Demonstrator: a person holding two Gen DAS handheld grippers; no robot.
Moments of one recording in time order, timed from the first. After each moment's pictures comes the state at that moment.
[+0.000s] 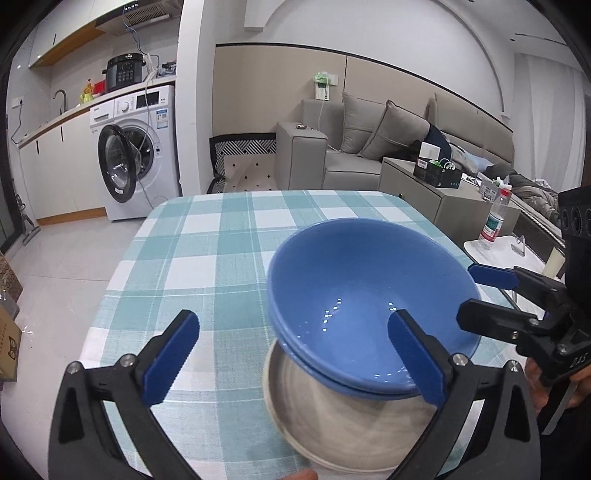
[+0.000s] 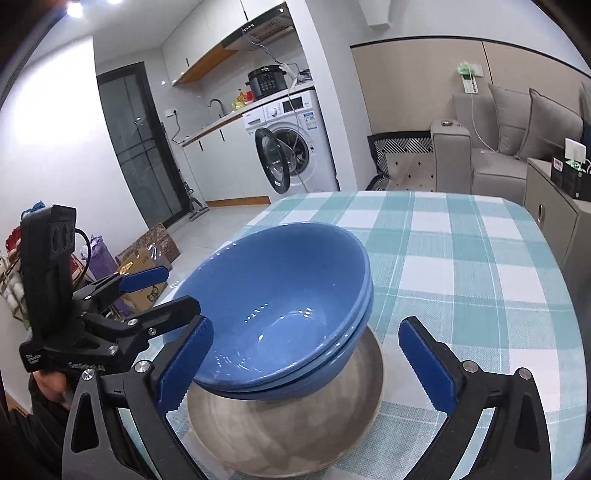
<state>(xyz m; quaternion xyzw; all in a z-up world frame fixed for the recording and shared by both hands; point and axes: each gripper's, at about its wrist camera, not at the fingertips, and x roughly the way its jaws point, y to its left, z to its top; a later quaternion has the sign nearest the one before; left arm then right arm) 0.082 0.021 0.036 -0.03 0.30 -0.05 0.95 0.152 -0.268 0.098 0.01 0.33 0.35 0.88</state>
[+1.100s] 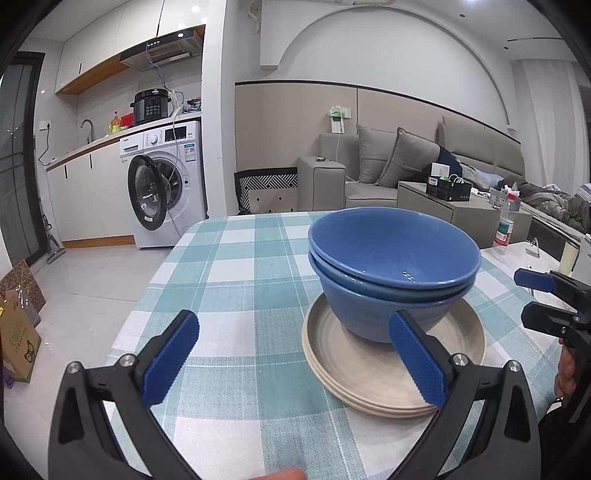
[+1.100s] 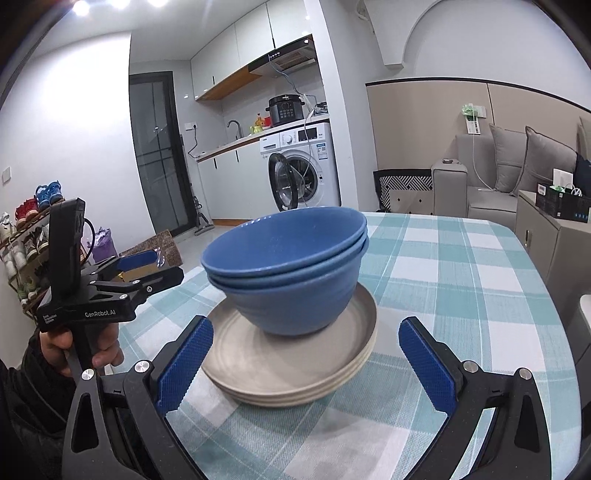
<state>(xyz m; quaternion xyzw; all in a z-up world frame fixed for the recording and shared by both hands) 0.006 0.034 0.009 0.00 0.21 -0.01 0.98 0.070 -0.313 0.069 -0.01 0.25 0.36 0.90</state>
